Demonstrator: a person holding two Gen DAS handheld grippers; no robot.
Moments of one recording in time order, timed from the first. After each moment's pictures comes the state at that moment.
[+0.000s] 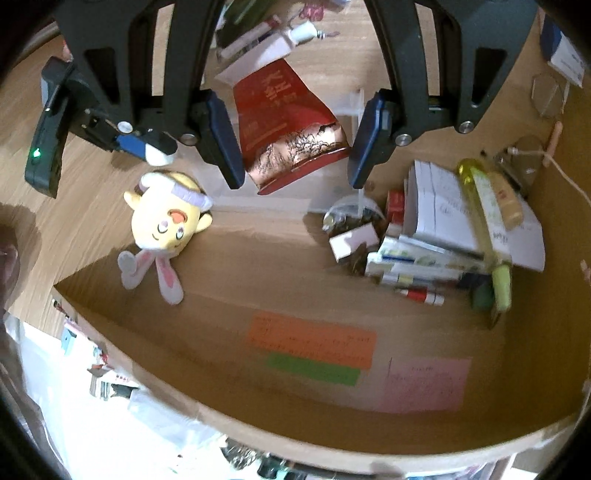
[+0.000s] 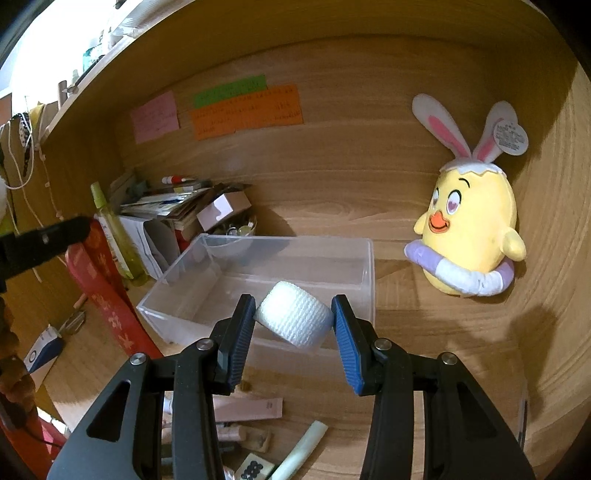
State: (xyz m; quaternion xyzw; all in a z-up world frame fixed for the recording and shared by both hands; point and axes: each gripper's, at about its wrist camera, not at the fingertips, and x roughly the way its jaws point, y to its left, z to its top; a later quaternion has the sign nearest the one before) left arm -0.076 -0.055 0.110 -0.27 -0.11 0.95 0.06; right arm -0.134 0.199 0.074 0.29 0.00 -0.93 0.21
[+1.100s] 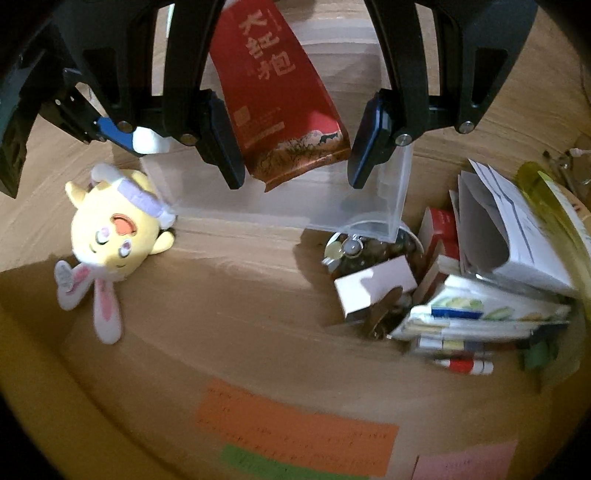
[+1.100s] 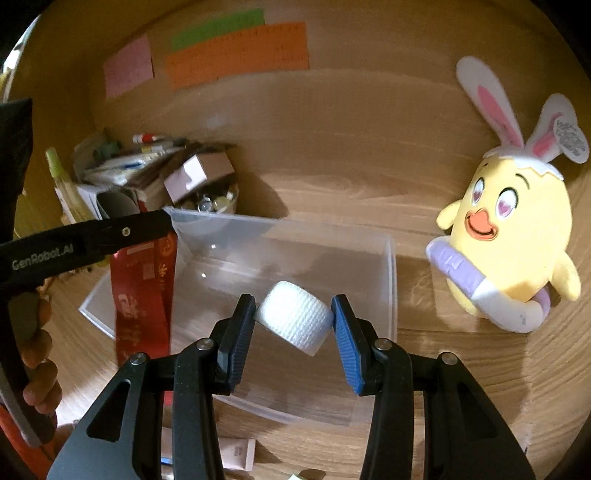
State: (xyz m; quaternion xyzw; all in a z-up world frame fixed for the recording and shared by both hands) left arm -0.206 -0.041 0.030 -0.37 -0.14 0.92 0.04; right arm -0.213 0.164 0.034 0.37 0.06 -0.91 0.20
